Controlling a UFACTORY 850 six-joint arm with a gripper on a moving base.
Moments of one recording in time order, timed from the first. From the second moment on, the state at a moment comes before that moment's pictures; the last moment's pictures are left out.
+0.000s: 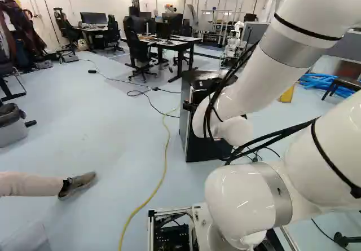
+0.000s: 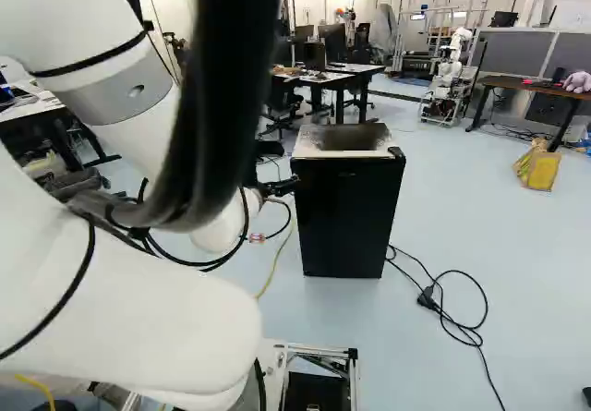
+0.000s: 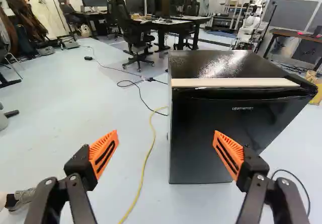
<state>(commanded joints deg) 0.0 16.0 -5.0 0.0 50.0 0.0</state>
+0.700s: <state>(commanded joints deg) 0.2 15.9 -5.1 0.6 50.0 0.0</state>
